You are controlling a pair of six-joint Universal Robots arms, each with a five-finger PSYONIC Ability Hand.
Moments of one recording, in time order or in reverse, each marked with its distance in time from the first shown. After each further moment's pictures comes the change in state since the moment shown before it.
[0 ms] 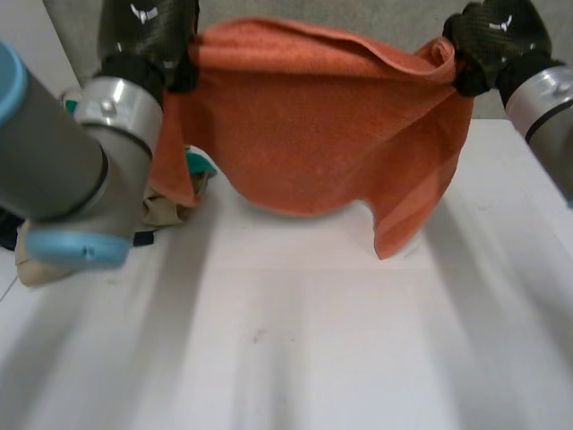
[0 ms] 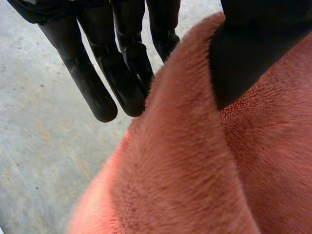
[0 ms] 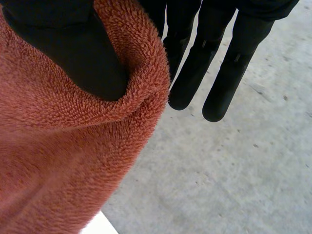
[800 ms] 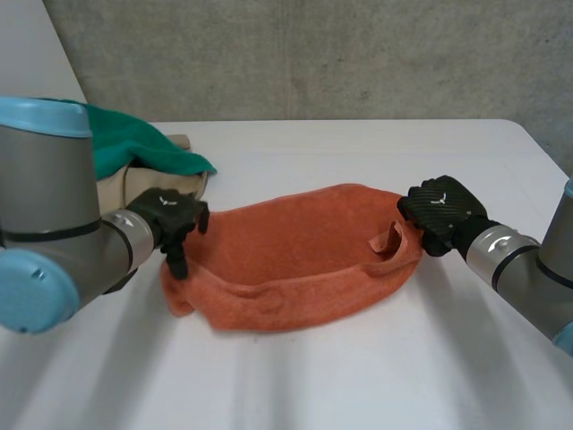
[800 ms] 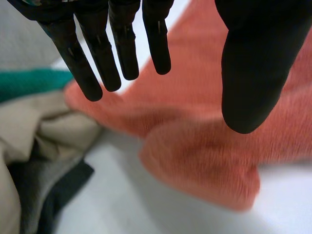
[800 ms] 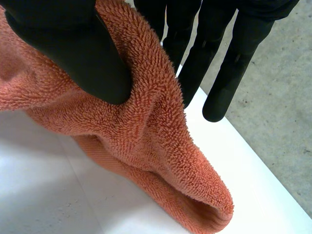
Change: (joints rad) left arm 0.130 -0.184 -0.031 -0.702 0.143 0.075; right arm -0.009 0.001 0.519 -0.007 -0.119 -0.251; left_hand -0.659 -0.695 -0.692 -0.695 -0.625; right_hand 0.000 0.000 0.000 0.000 0.011
